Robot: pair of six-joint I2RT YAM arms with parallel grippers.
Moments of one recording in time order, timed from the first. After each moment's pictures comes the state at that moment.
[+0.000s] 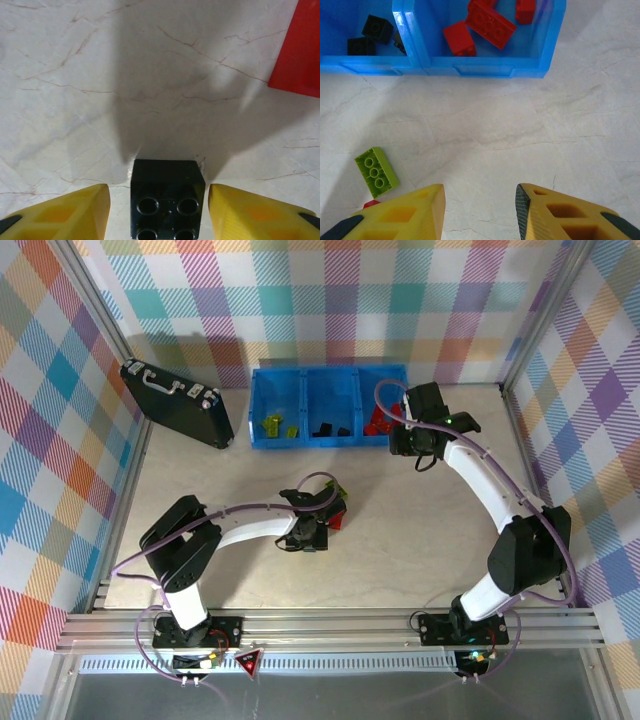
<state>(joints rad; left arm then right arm) -0.92 1.76 1.10 -0.76 -0.12 -0.92 0.34 1.57 1.44 -0.83 0.06 0.23</state>
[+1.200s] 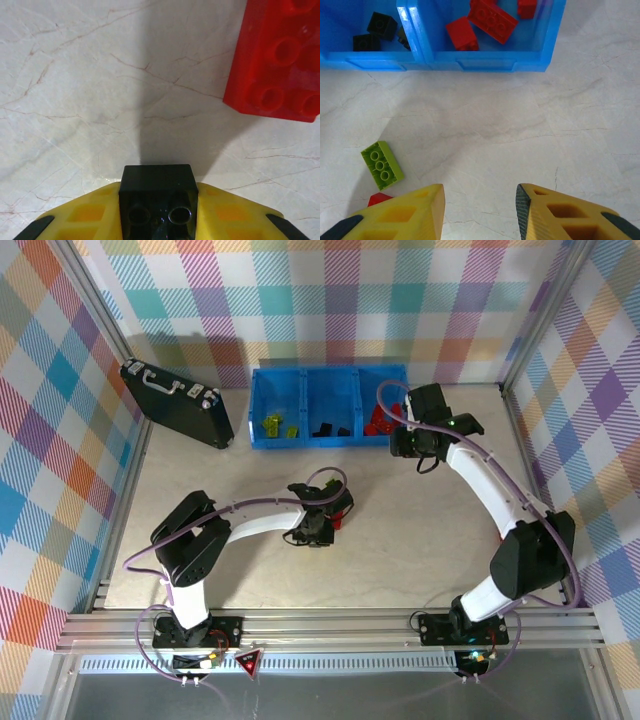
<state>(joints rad) -0.92 1.82 1.20 -0.79 -0.11 -0.85 0.34 1.54 1.43 -0.86 0.04 0.25</state>
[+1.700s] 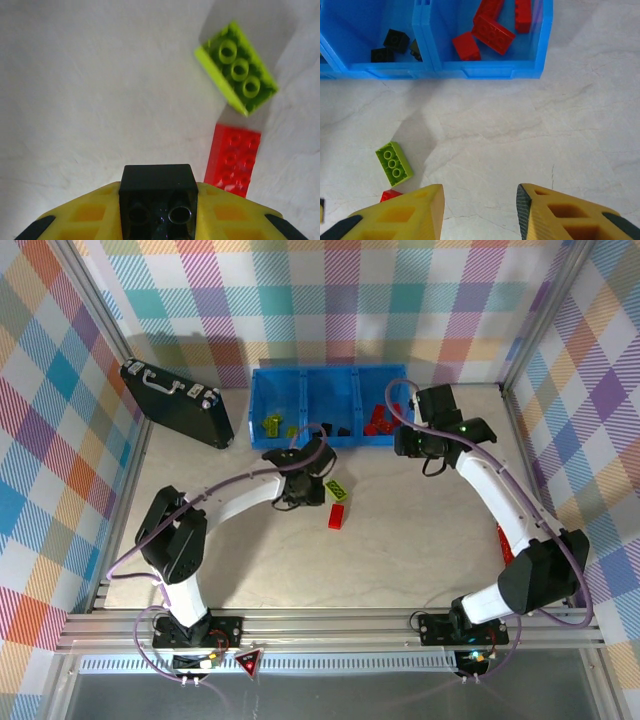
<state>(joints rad) -0.72 1.78 1.39 -0.83 -0.13 -0.70 0.34 1.45 1.42 -0.87 0.05 0.26</state>
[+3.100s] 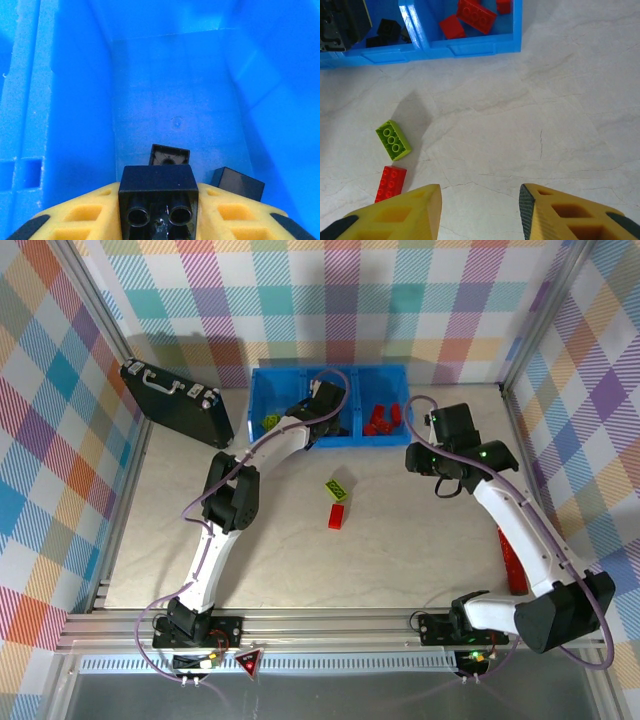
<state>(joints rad) -0.56 2.38 2.13 -0.56 -0.37 -0.34 0.34 1.25 1.29 -0.92 0.06 0.32</state>
